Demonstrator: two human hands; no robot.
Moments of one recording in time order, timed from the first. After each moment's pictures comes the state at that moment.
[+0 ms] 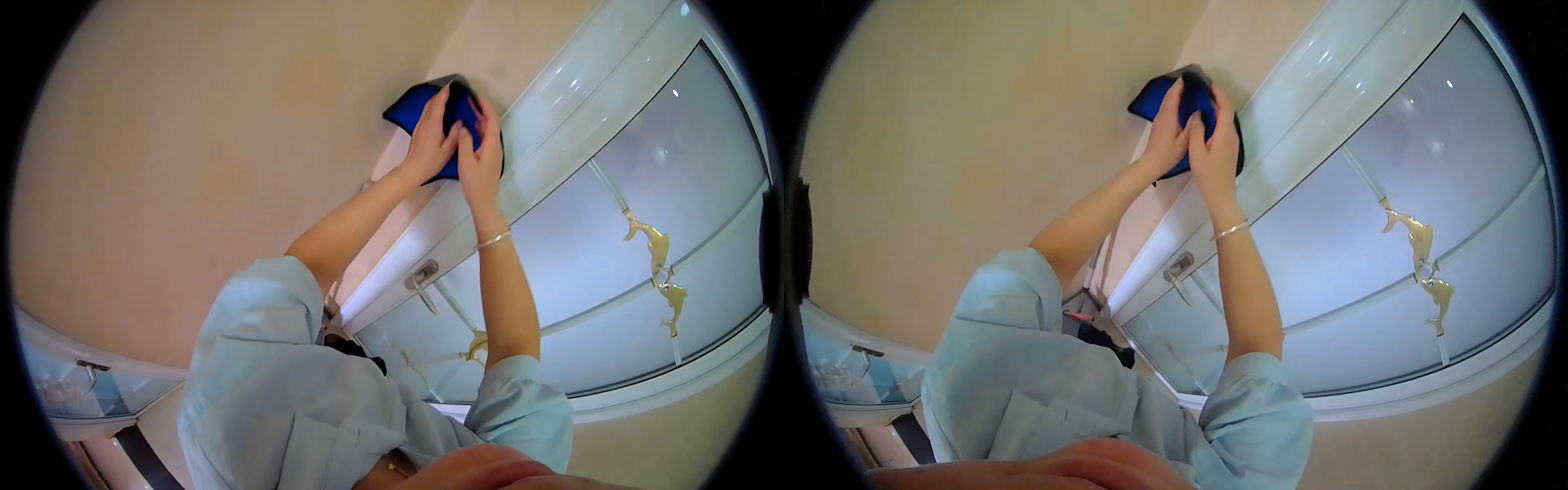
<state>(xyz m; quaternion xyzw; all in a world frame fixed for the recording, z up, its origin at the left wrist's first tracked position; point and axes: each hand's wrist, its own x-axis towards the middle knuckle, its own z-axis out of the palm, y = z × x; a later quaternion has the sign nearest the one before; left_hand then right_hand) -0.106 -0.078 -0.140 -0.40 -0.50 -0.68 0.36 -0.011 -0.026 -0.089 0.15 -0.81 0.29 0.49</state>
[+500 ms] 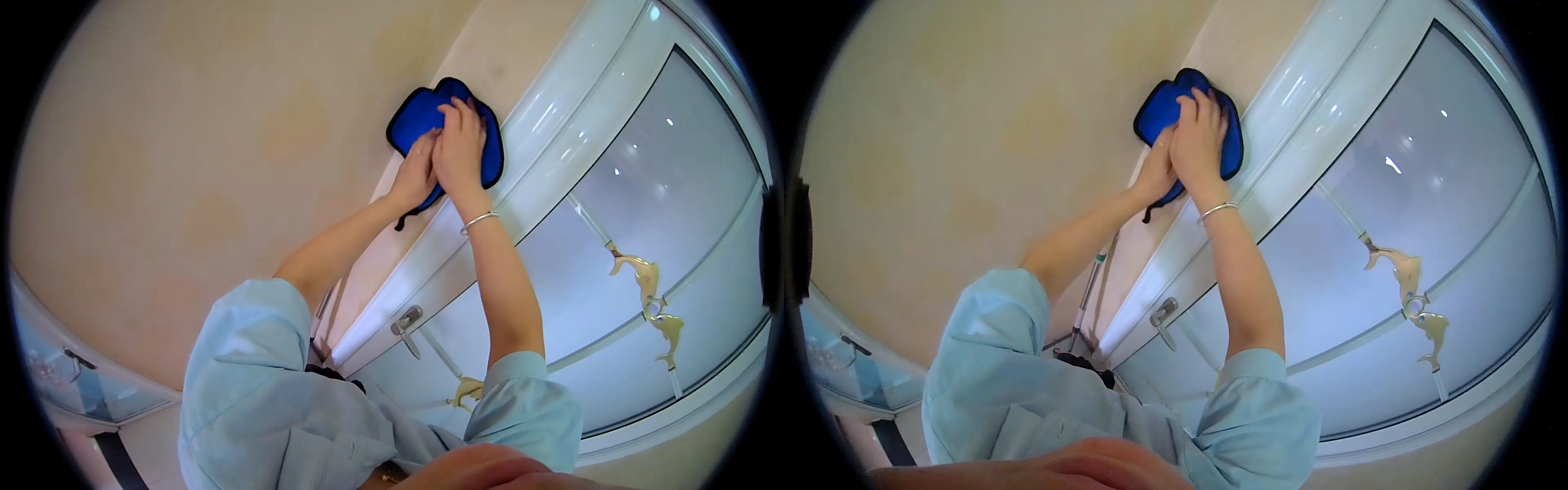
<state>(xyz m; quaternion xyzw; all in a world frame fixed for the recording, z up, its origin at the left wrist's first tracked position) -0.142 -0.056 -0.130 -0.46 -0.53 -0.61 0.36 -0.068 0.000 -0.036 0.14 -0.83 -0.06 0.54</state>
